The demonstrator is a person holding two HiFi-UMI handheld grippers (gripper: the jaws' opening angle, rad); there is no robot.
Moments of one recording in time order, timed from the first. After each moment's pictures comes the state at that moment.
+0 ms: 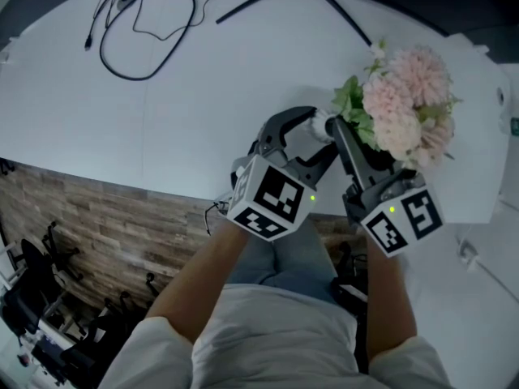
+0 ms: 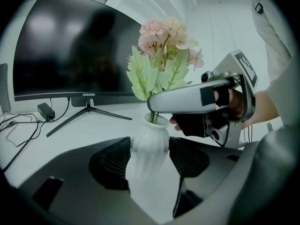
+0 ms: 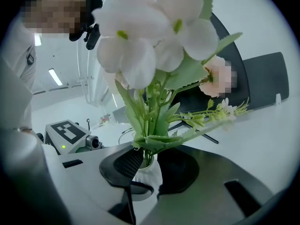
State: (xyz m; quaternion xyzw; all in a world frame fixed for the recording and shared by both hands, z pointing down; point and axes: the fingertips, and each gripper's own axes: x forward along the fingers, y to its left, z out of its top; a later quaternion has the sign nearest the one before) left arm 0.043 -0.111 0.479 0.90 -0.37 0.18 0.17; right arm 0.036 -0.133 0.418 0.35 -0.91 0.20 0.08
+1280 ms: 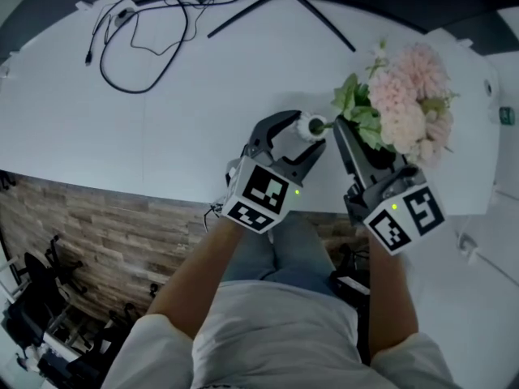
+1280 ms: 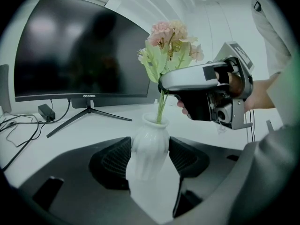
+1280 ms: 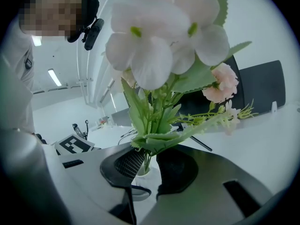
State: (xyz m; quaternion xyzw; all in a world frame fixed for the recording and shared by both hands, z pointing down) left arm 0.029 -0.112 0.486 0.90 -0.38 0.17 0.16; right arm 0.044 -0.134 0.396 0.36 -0.91 0.20 0.07
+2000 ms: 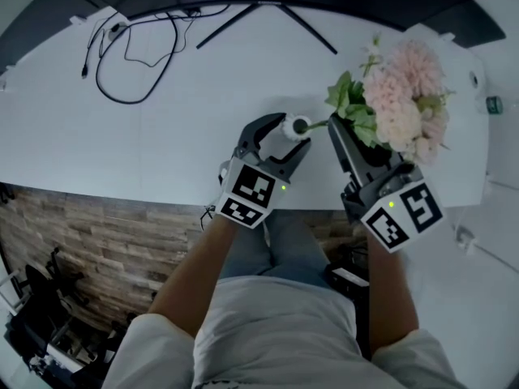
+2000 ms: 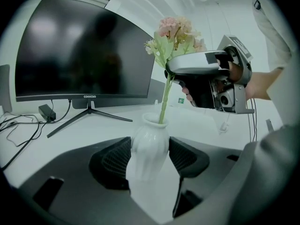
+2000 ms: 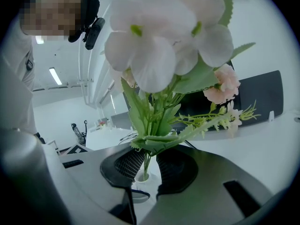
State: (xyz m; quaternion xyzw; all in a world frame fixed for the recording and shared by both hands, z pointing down) left arm 0.031 -0.113 0.485 0.90 -0.38 0.17 0.15; right arm 0.058 -0.132 0.366 0.37 -0.91 0.18 0.06
